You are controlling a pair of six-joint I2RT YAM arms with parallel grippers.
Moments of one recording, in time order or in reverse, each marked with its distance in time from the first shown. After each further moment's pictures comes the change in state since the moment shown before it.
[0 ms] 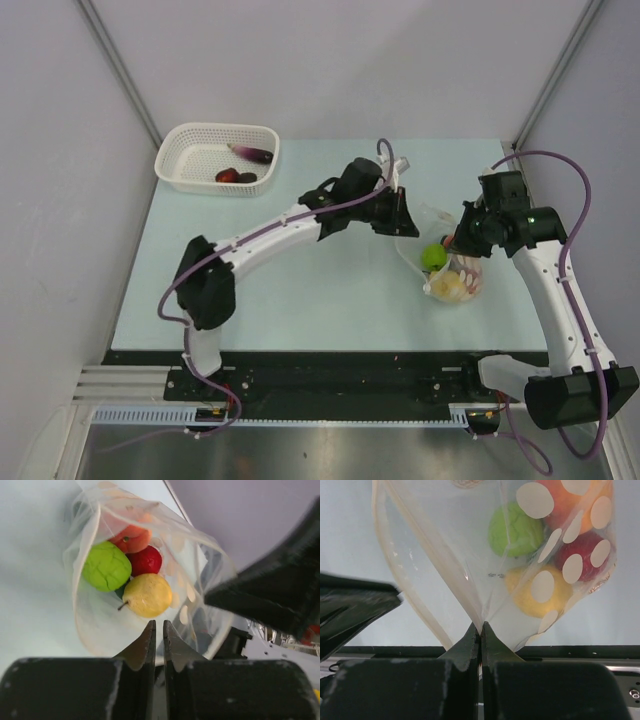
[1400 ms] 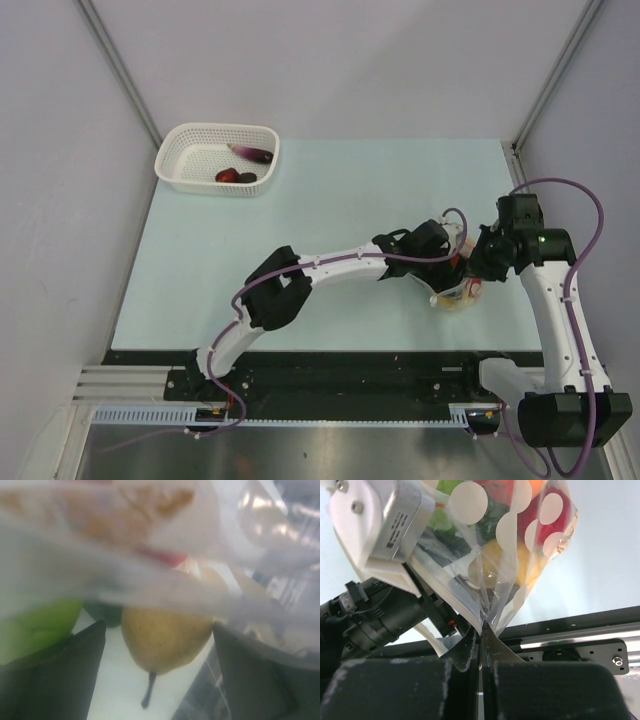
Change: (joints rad) left arm -0.262 0.475 0.283 -0.040 -0.189 0.148; right arm -0.137 -0.109 -0.145 -0.071 0.013 -0.042
